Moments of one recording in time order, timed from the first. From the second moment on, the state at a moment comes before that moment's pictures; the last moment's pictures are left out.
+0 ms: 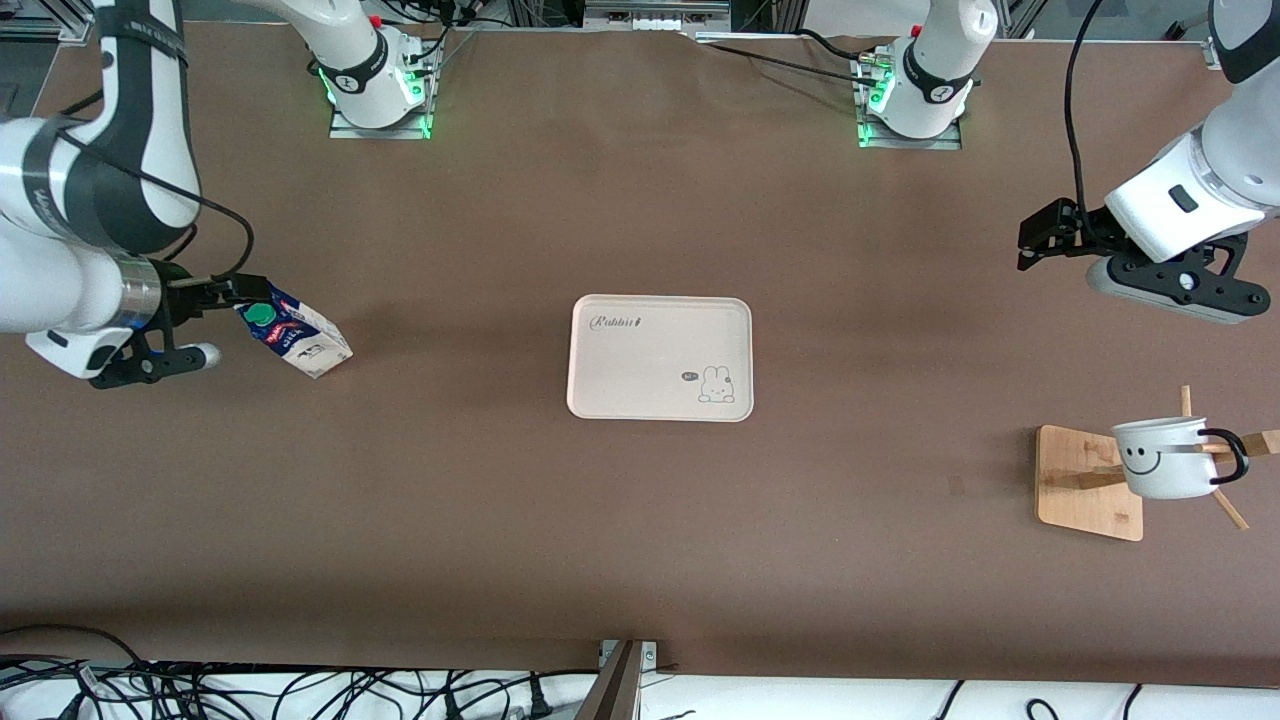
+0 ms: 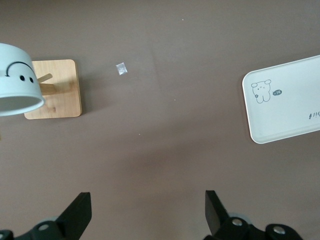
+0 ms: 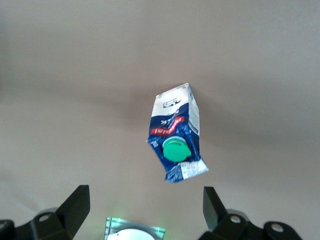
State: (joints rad) left arm -0.07 0.10 -0.03 -1.51 -0.02 1.55 0.11; right arm 0.55 0.34 -0.63 -1.53 0.17 1.48 -0.32
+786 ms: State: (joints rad) left arm -0.06 0.07 0.05 -1.51 -0.02 1.53 -0.02; right arm 0.55 0.26 -0.63 -1.31 0.05 1.18 -0.45
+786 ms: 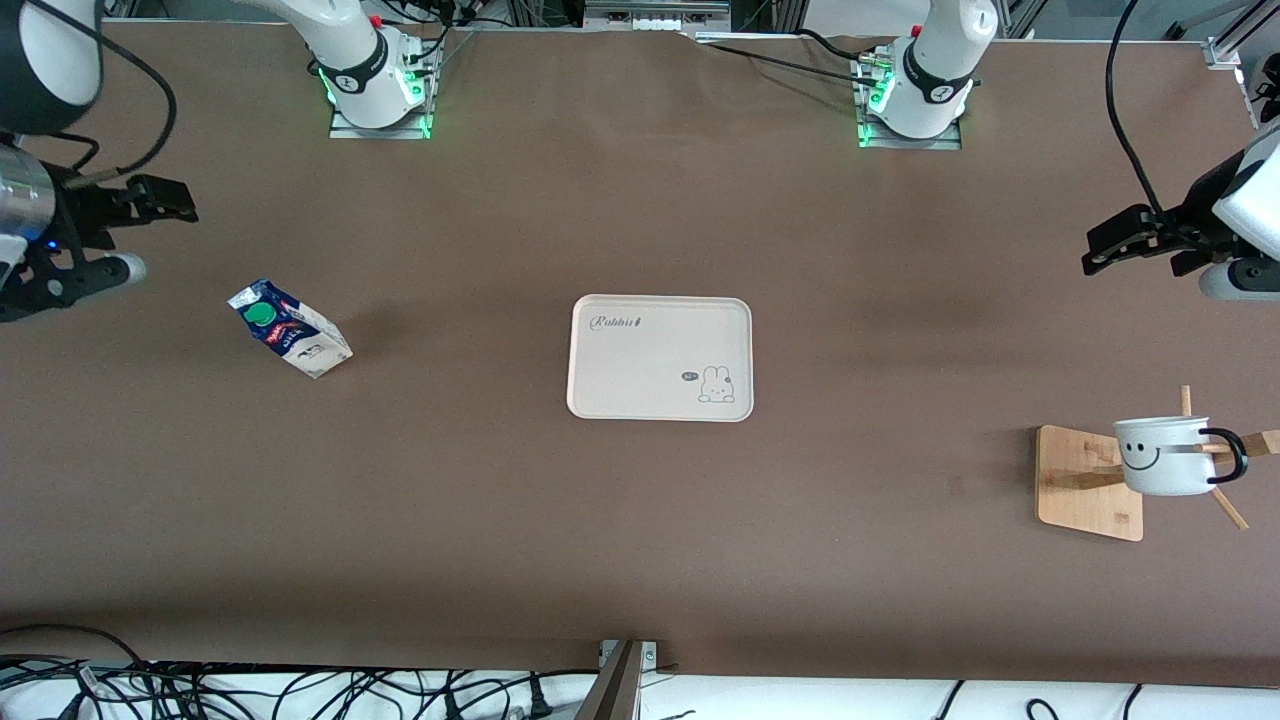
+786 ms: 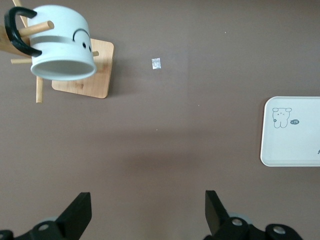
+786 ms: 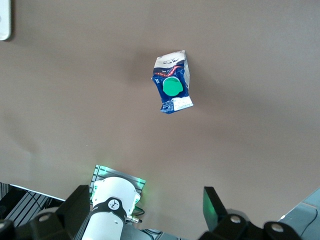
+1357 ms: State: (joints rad) left arm -0.07 0.01 0.05 -1.54 -0.06 1.50 -0.09; right arm 0.09 0.11 -0.06 -1.50 -0.03 1.35 -0.31
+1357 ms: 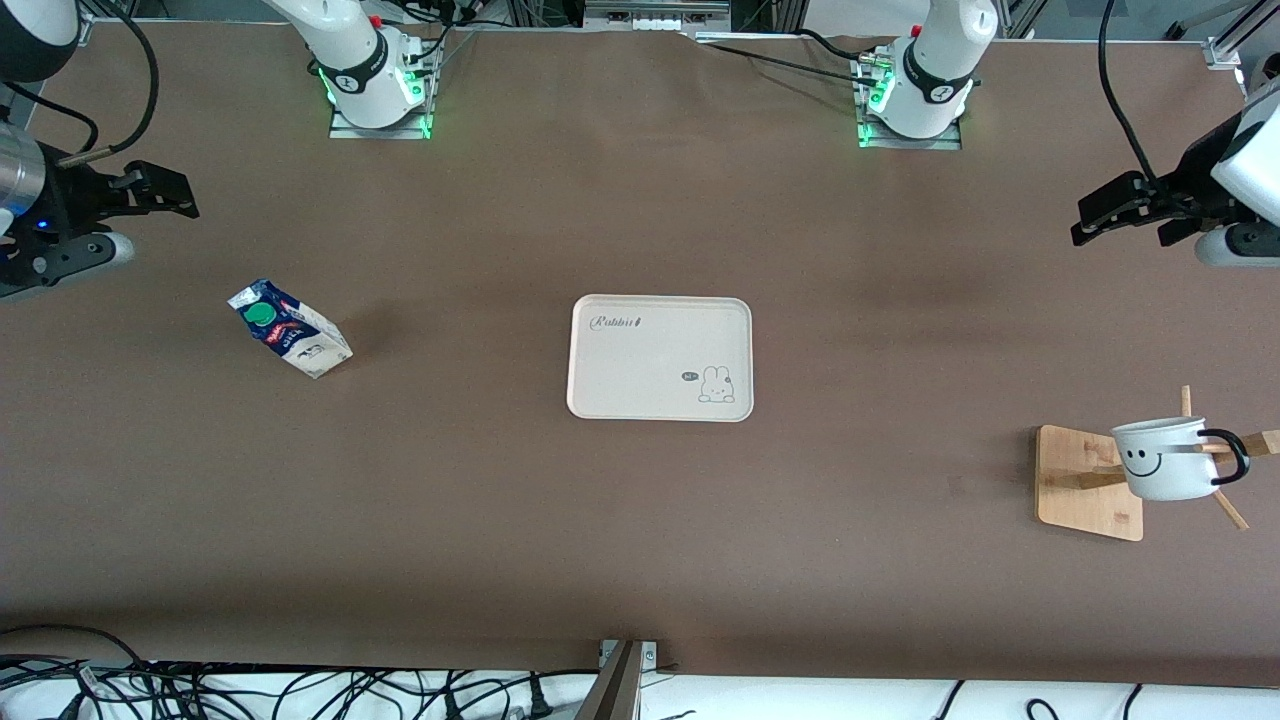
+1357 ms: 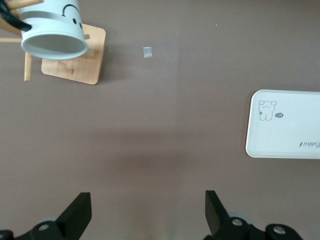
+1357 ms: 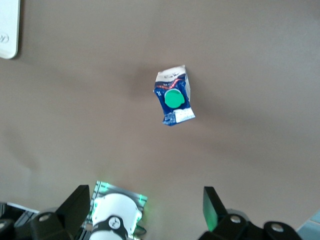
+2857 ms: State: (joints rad) left arm -0.10 -0.01 0.07 -1.51 -0.01 1.49 0.00; right arm 0.01 0.03 -0.07 -1.59 -0.03 1.52 -0.18
